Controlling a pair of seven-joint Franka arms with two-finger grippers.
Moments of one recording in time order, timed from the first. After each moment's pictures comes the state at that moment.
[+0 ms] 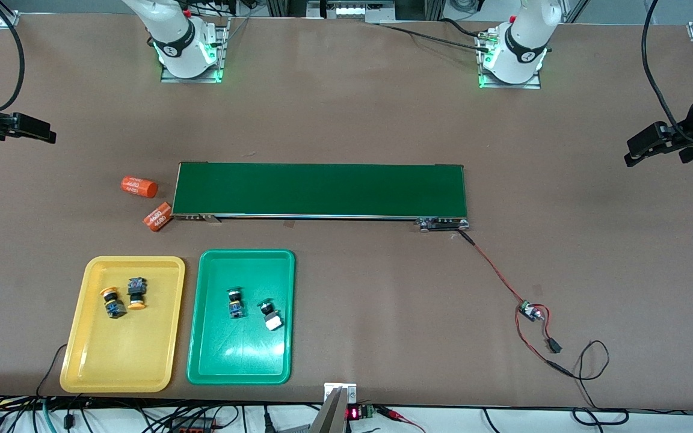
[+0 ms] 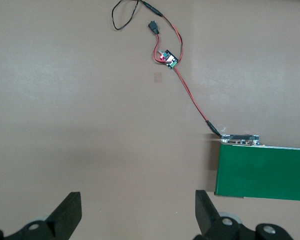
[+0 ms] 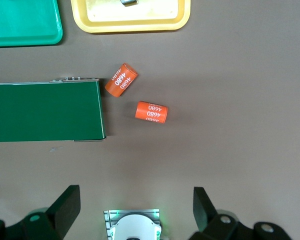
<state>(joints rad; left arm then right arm) 0.06 0.04 -0.07 -1.52 0.01 1.58 -0.09 -0.13 0.07 0.04 -1.58 -0.04 1.42 -0.05</state>
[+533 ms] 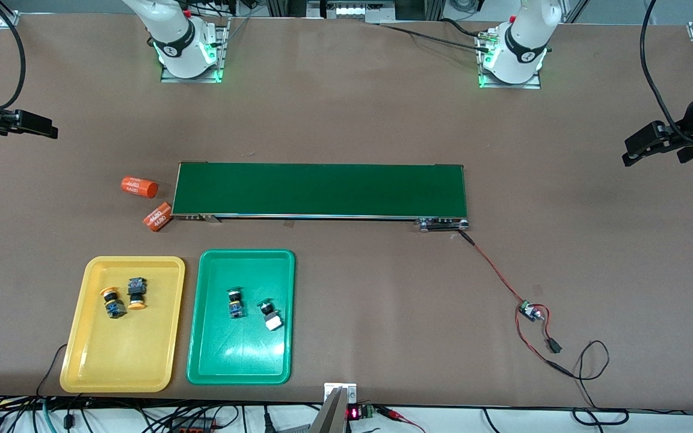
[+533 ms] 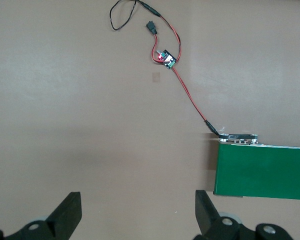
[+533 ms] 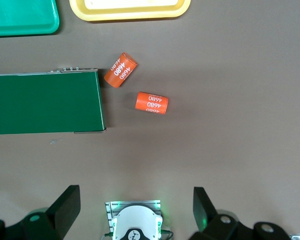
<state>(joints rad) 0.06 0.04 -0.07 -1.52 0.01 1.58 -0.09 -0.13 0.07 0.04 -1.58 -0.04 1.38 -0.04</state>
